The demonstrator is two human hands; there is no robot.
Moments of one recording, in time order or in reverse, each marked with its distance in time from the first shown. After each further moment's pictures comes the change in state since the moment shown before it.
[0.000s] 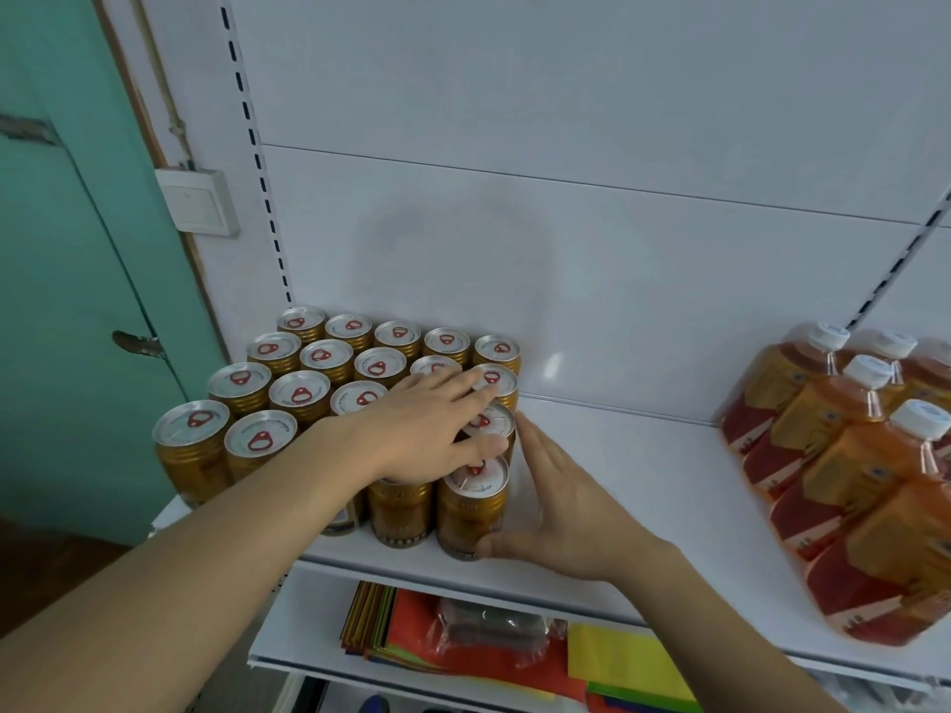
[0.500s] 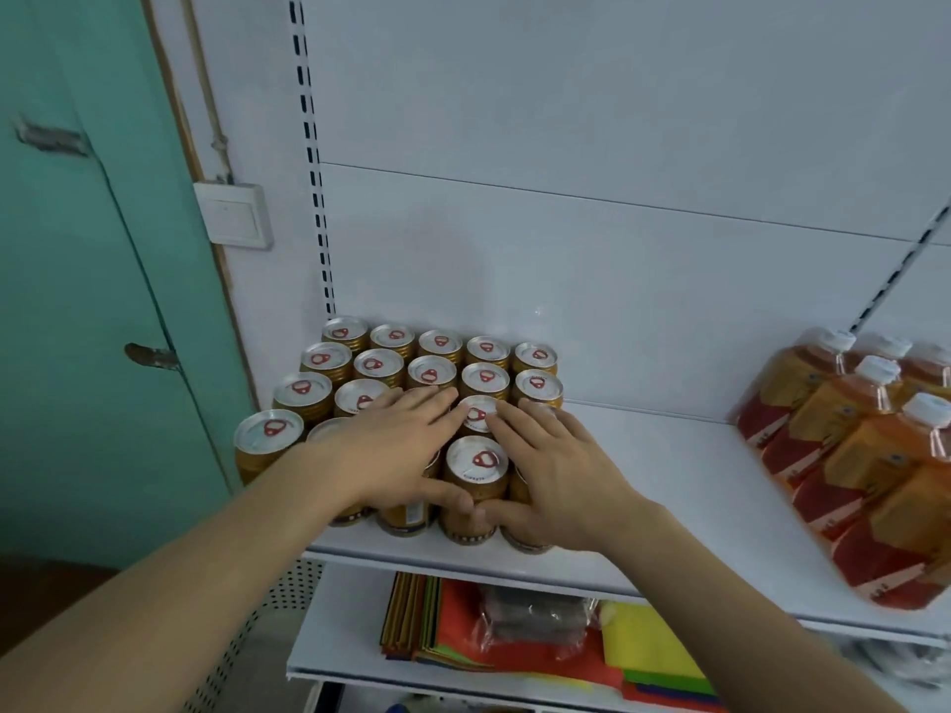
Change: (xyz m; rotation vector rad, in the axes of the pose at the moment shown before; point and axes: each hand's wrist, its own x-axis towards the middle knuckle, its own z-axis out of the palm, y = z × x) left_hand -0.061 -0.067 0.012 0.134 -0.024 0.034; right_hand 0.040 -0.077 0.010 -0.639 -0.042 0.016
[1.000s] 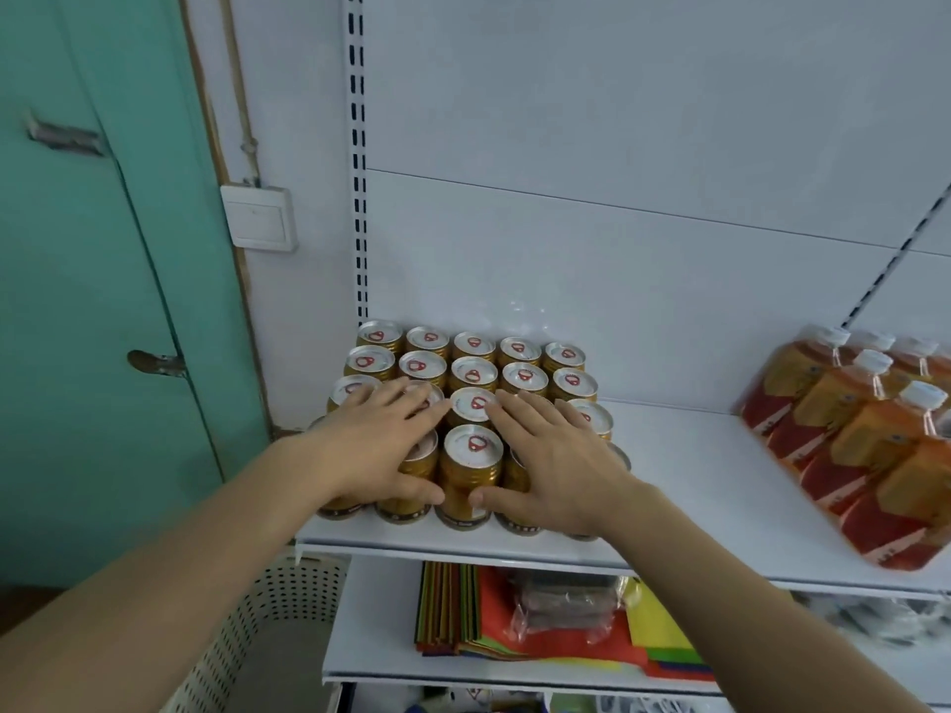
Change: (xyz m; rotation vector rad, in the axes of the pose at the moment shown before) left_hand -0.032 -0.079 0.027 0.016 0.045 0.024; right_hand 0.023 -0.061 -0.016 -0.014 -0.024 0.080
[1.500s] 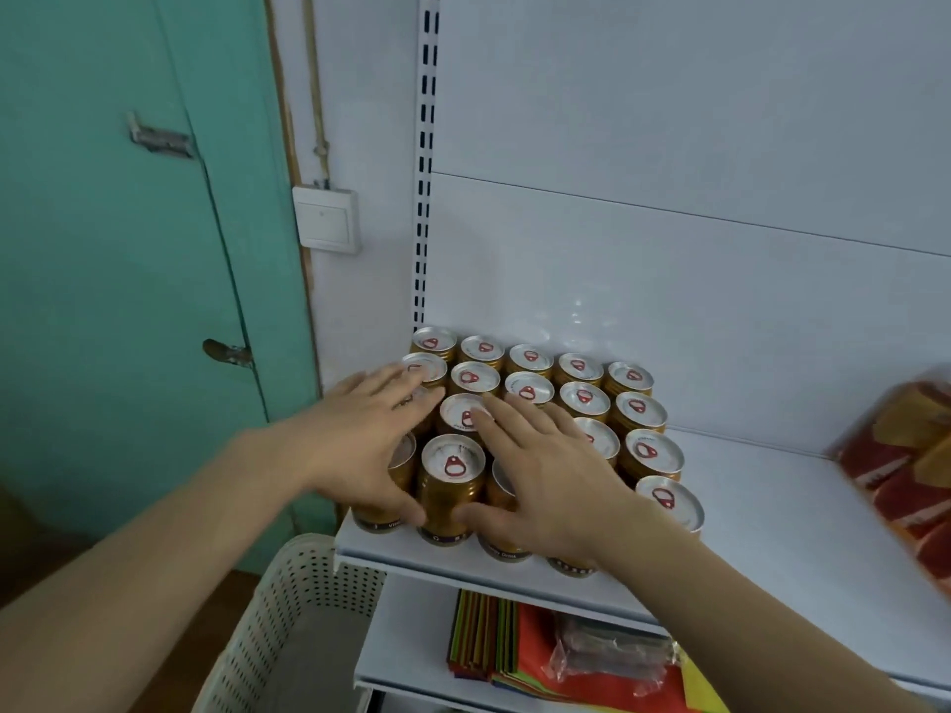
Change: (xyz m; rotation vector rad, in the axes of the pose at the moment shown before) left_hand -0.034 -0.044 -0.013 -0.044 -0.003 -0.128; right_hand 0.043 -0.041 -0.012 -0.002 0.029 -0.180
